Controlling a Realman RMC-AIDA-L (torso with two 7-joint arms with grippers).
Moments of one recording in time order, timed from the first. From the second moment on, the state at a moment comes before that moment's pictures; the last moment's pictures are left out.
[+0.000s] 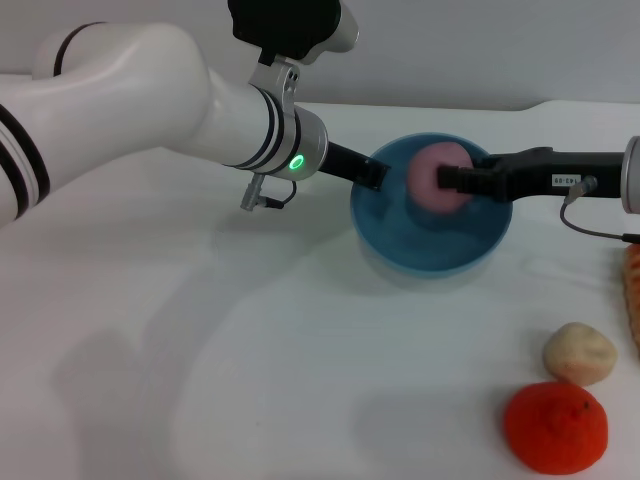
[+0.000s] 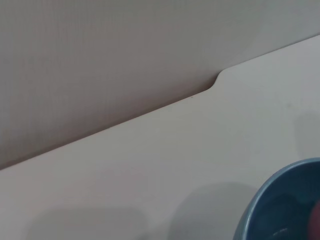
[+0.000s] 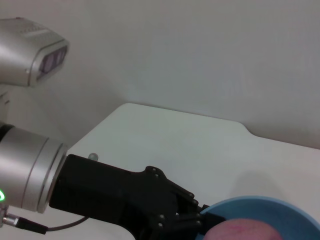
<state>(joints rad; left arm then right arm) -0.80 -2.07 1.79 0.83 2.31 0.68 -2.88 0.66 2.07 -0.94 -0.68 -1.99 -1.22 1.91</state>
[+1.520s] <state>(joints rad) -0.76 -2.08 2.18 1.11 2.89 0.26 -2.45 0.16 2.07 -0.37 -0.30 -1.45 -1.35 1.06</state>
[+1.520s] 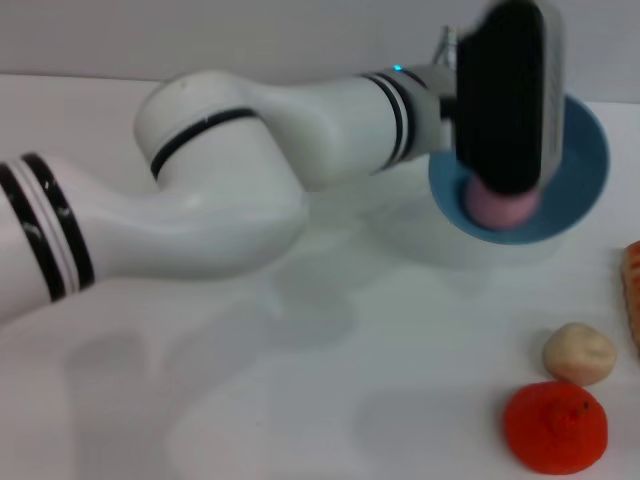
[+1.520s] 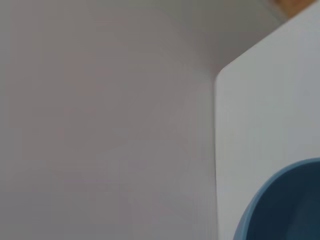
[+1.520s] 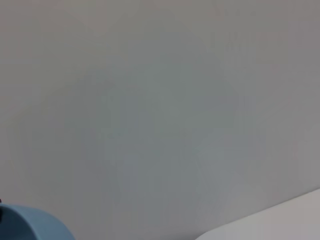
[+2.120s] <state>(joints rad) -0.59 -2.08 2.32 0.98 2.87 -0.42 -1.90 0.18 2.07 -0.37 -0.29 -1.45 -1.35 1.06</state>
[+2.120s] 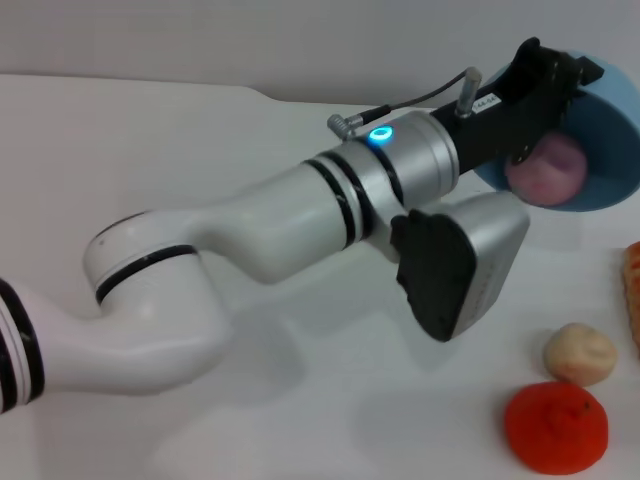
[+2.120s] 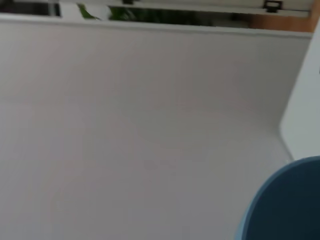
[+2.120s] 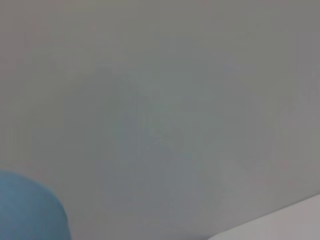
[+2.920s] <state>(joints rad) -0.62 -2.08 2.39 0.92 2.28 -0.49 -2.09 0.19 2.07 -0.38 -0.29 -1.46 -1.35 1.11</state>
